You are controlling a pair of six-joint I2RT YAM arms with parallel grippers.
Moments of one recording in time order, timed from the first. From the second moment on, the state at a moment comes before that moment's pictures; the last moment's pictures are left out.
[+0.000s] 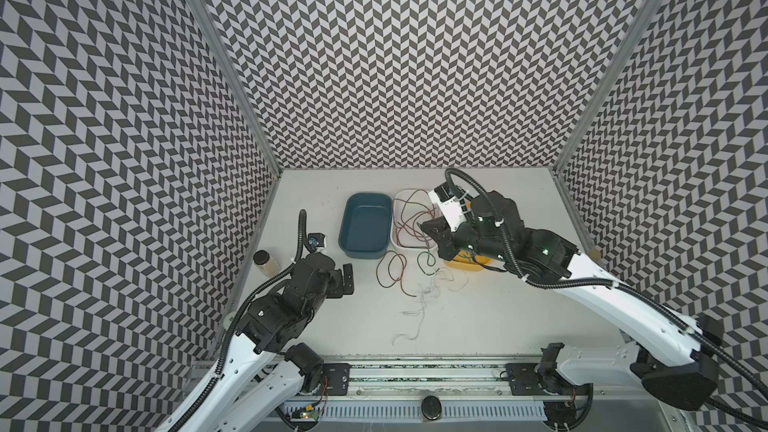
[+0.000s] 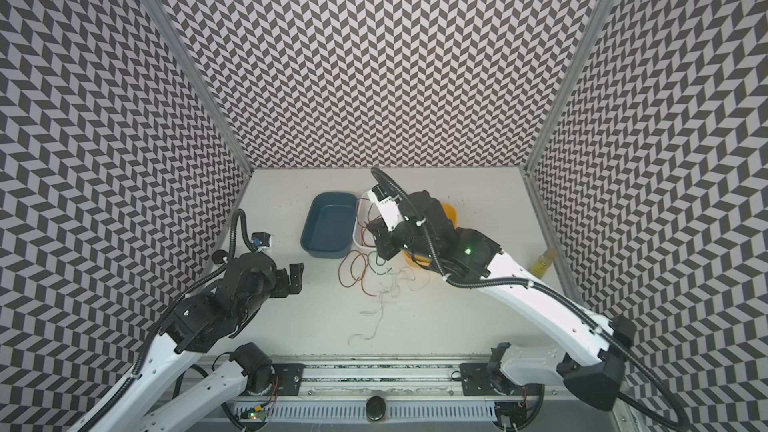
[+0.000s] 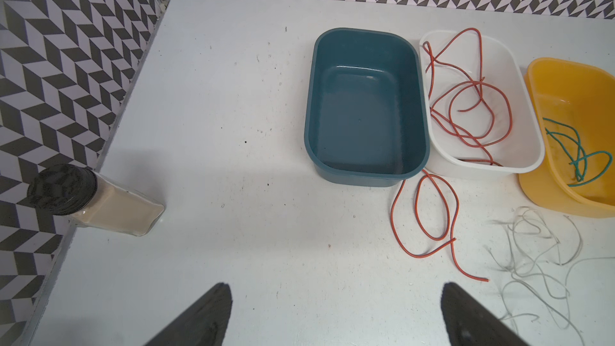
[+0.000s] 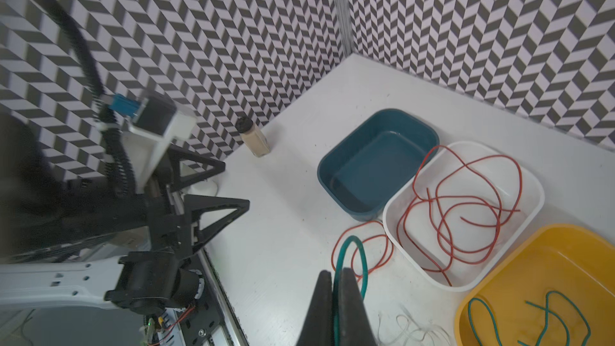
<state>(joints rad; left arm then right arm) -0.56 0.64 0.80 -0.85 -0.30 -0.40 0.85 1.24 1.36 -0.42 -0.05 0.25</state>
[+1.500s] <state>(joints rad) -0.56 0.64 0.80 -0.84 -0.28 -0.40 0.32 1.52 1.21 -0.35 0.03 0.53</state>
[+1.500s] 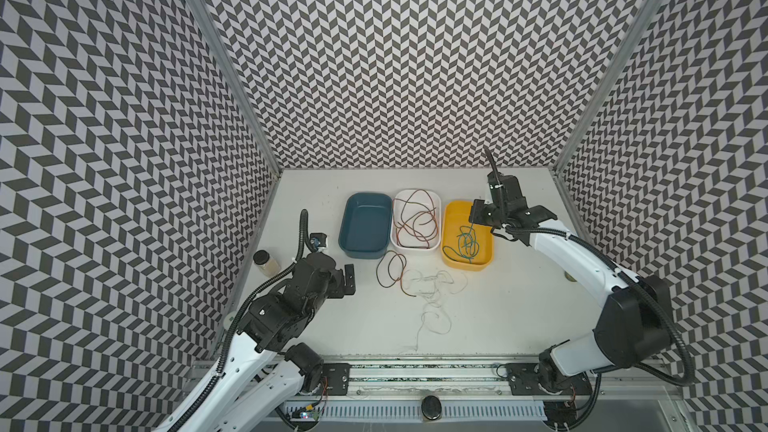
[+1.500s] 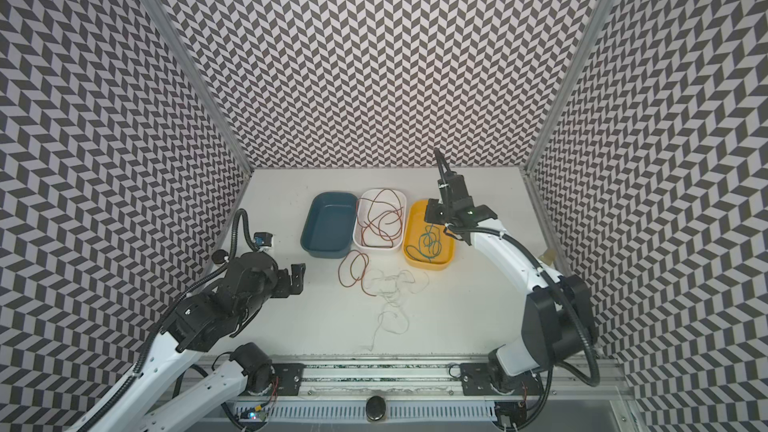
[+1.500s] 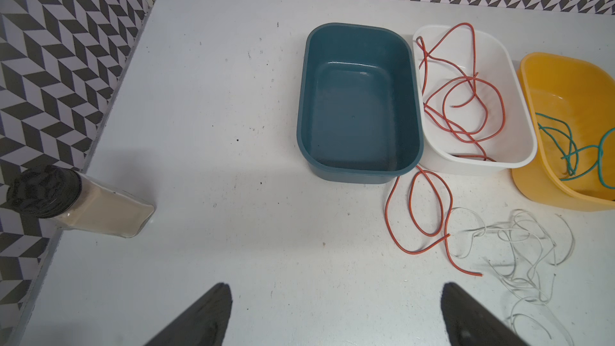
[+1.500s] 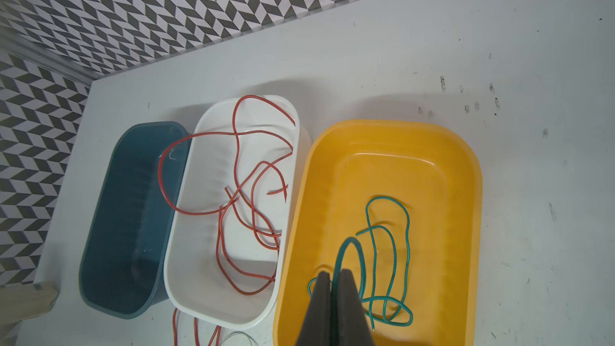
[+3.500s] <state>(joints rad) -0.56 0.66 0.80 -0.84 -0.27 -0.39 0.97 1.39 0.83 -0.31 0.03 0.58</state>
